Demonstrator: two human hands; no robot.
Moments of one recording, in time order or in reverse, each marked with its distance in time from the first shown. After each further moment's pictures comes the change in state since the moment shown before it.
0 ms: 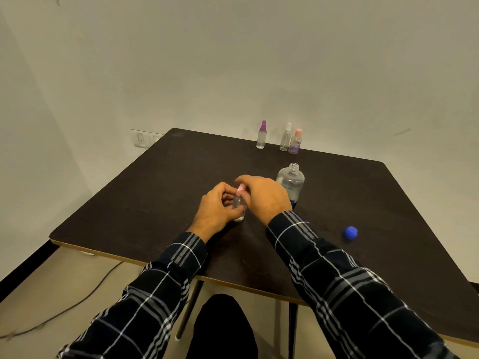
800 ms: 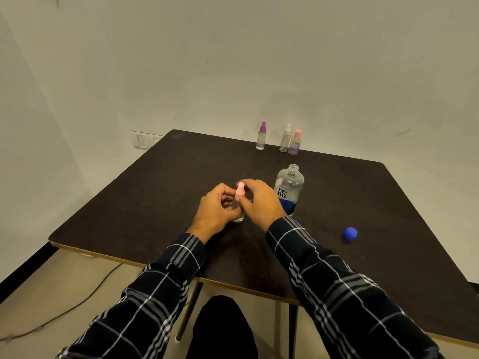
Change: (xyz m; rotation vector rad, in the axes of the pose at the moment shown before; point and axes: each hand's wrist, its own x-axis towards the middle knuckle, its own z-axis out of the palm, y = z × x) left_hand -0.001 0.000 -0.002 0.003 -0.003 -0.002; right_hand 0.002 0.009 0.029 0.425 0.083 0.105
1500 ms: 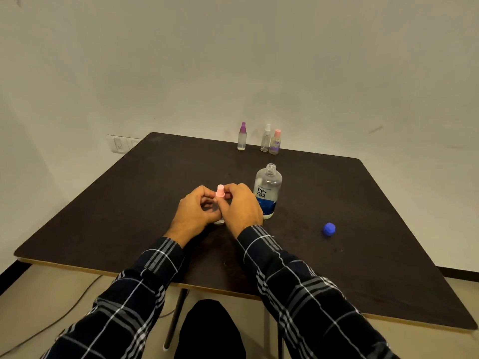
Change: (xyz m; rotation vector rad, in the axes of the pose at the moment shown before) left_hand 0.003 0.000 0.001 0.062 0.014 0.030; right_hand -0.016 -0.011 0.007 -0.056 0.159 0.138
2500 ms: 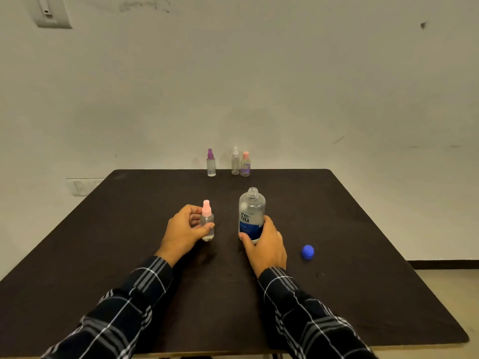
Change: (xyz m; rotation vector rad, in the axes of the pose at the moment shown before) left_hand 0.072 0.009 0.041 -0.005 -0.079 -0.001; right_hand 0.011 0.116 -0.025 0.075 0.248 0.368
